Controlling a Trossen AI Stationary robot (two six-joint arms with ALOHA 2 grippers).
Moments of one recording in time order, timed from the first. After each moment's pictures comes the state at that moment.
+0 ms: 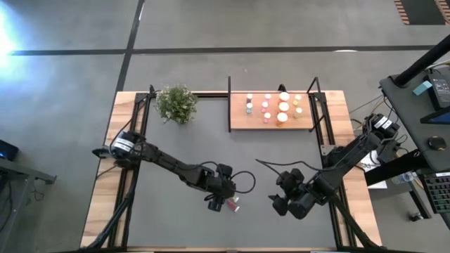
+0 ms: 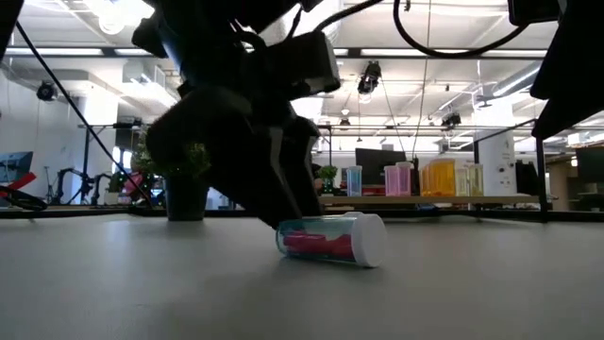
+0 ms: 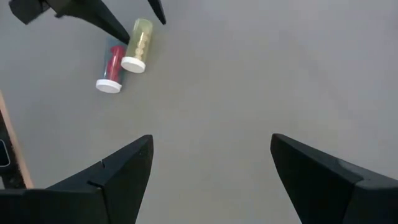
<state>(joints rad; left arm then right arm) -0.32 1.96 1.22 -0.22 -0.14 0.04 0.73 1.44 0.90 -0.62 0.50 1.32</state>
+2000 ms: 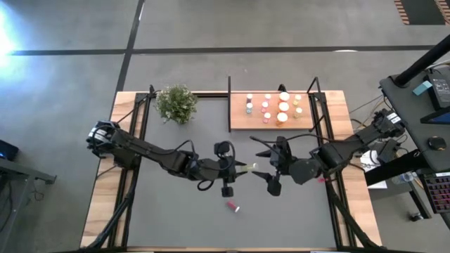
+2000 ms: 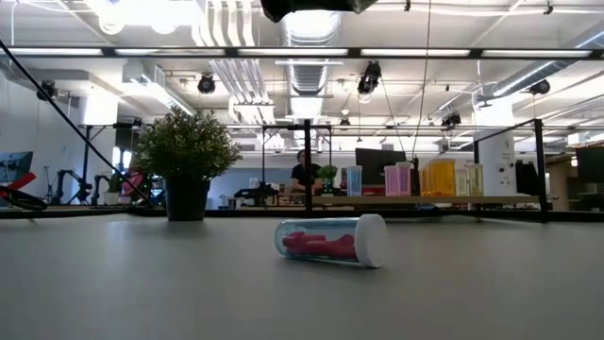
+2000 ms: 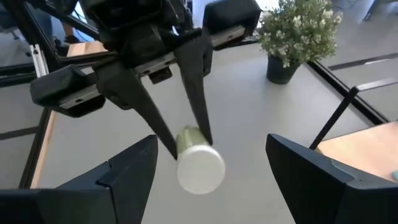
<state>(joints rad) -0.31 1.65 1.28 -0.01 -0.46 -0.01 0.48 1.29 1.14 -0.43 0.59 0.40</state>
